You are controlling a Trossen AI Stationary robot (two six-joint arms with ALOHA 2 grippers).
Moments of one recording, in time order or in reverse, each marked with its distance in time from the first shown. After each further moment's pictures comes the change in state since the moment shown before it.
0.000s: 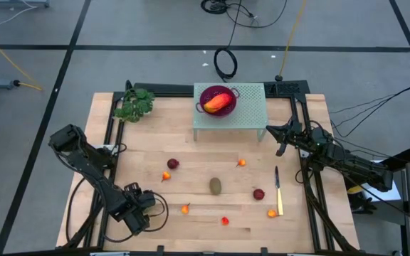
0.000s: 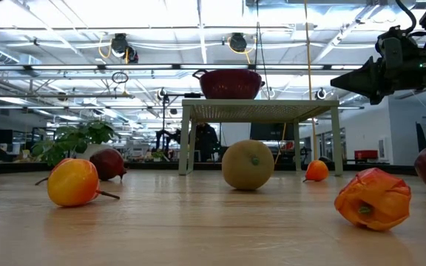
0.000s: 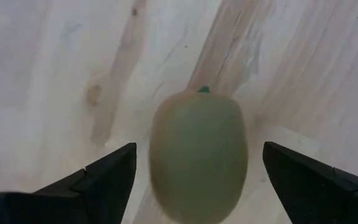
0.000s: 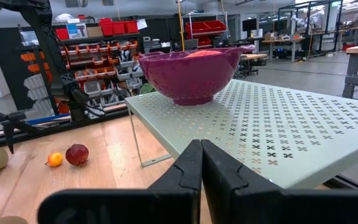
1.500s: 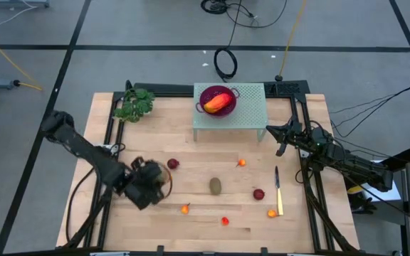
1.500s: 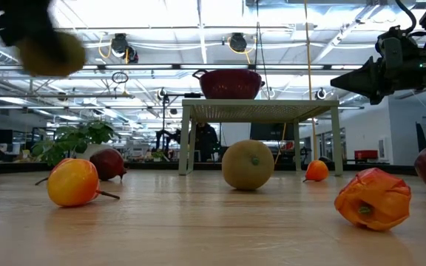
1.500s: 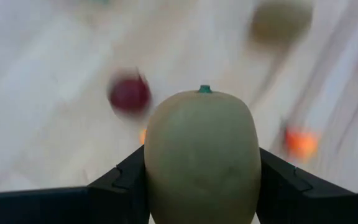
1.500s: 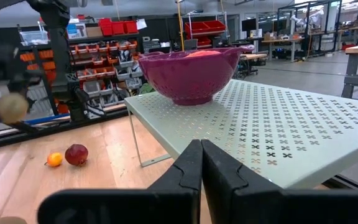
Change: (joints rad) left arm 0.248 -0.272 0.098 -0.104 -0.421 0.081; right arm 0.000 0.000 0.000 0.000 0.003 0.000
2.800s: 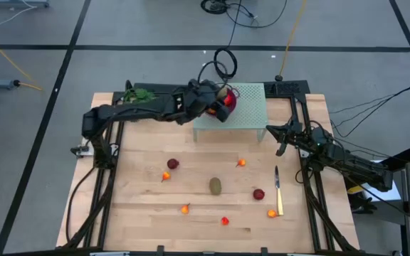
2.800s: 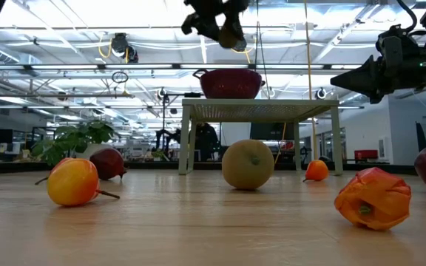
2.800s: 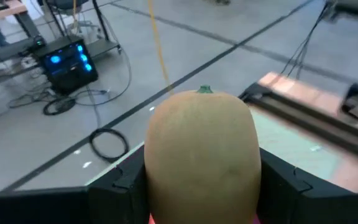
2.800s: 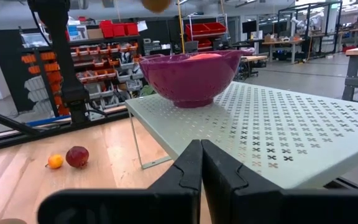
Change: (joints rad) left arm 0.787 0.473 0.758 0.494 -0.075 0.958; right arm 0.000 0.000 0.000 0.008 -0.002 0.000
